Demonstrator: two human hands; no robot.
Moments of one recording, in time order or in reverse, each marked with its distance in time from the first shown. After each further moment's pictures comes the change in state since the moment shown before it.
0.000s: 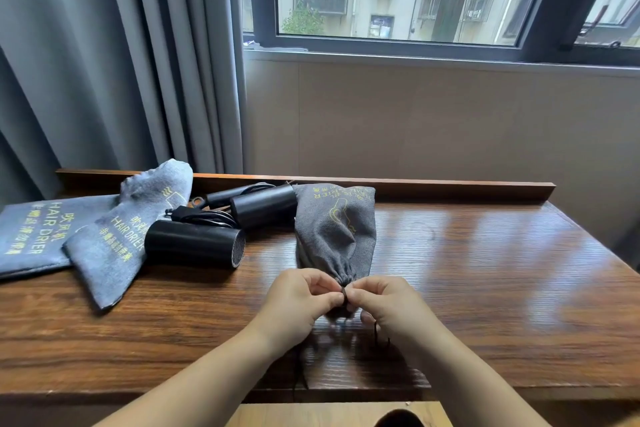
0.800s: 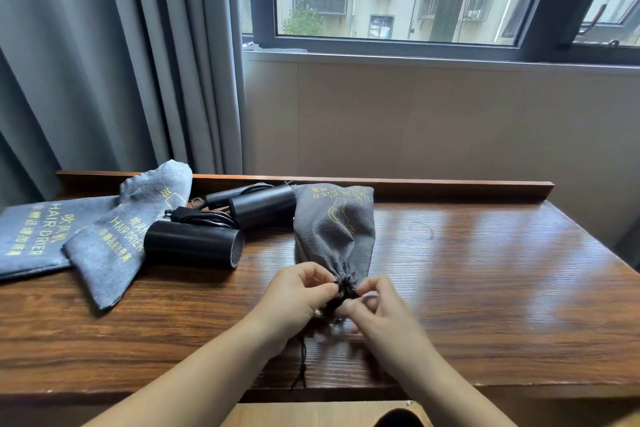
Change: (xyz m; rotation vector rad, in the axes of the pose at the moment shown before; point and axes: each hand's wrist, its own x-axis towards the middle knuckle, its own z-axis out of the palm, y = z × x) left_hand 0.005 -0.002 0.002 -0.174 0.010 -0.083; right_hand -0.021 0.011 0.013 -0.104 0.135 -0.114
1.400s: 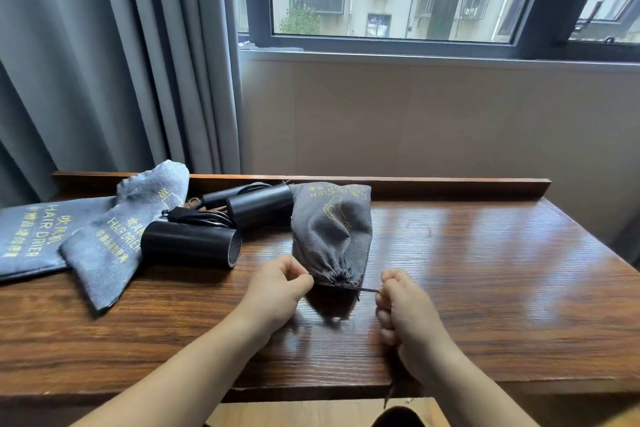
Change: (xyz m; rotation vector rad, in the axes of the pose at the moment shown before) left_hand 0.009 -0.007 -0.018 0.222 0.209 0.018; right_hand 0.013 -0.001 -0.016 0.427 0.107 0.276
